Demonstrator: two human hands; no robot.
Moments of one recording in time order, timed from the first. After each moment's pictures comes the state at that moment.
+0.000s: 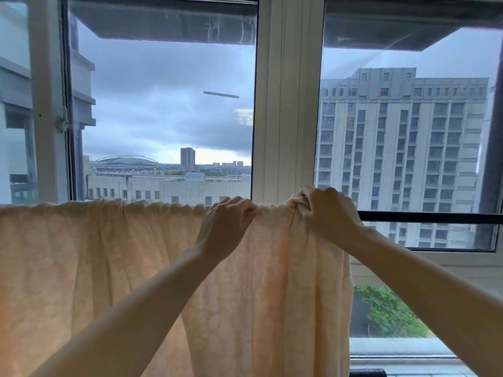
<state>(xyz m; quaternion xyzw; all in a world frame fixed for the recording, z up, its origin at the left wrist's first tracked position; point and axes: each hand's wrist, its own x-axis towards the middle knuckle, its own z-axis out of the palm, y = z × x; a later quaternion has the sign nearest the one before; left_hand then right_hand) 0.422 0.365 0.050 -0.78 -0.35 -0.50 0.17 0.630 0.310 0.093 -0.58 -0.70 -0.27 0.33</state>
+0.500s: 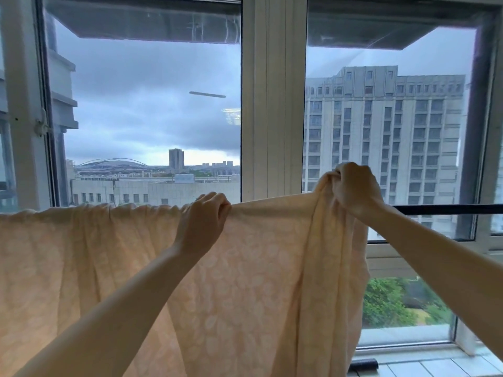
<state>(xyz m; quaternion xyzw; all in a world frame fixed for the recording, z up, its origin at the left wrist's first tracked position) 0.405 0.375 0.053 -0.74 -0.39 -0.51 0.17 0.689 0.318 0.120 -0.66 -0.57 -0.25 0.42</state>
